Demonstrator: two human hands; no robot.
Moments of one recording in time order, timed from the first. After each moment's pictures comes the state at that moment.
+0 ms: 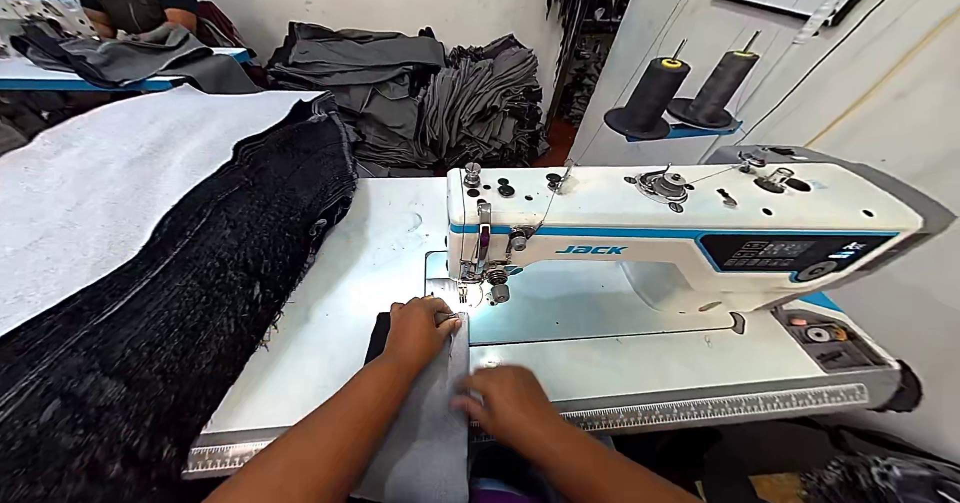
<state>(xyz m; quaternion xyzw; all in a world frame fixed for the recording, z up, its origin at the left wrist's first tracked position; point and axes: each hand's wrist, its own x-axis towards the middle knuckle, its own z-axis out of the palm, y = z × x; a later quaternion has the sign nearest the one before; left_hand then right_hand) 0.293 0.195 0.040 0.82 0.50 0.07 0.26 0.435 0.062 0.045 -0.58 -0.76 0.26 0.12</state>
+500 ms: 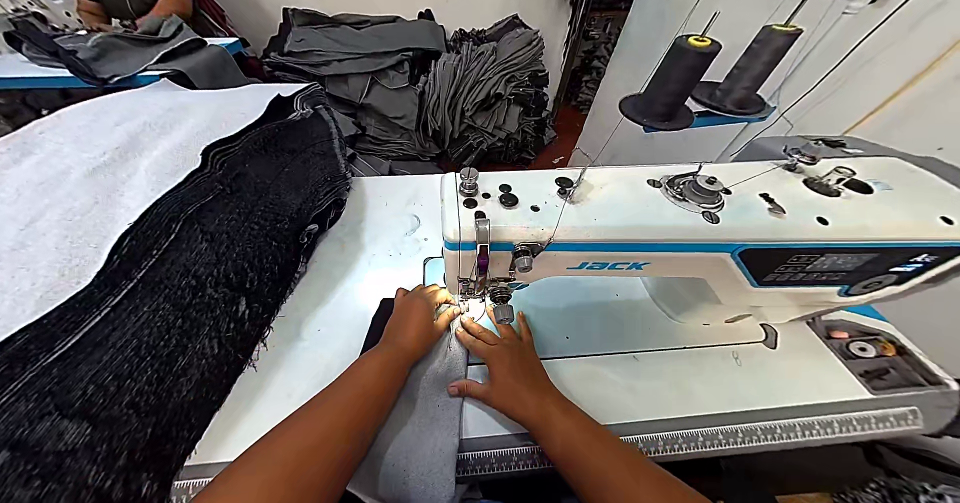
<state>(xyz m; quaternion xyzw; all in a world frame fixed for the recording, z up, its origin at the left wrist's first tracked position) 0.300 0.235 0.028 0.87 0.44 0.11 0.22 0.454 0.123 0.028 -0.65 -0.72 0.24 0.06</state>
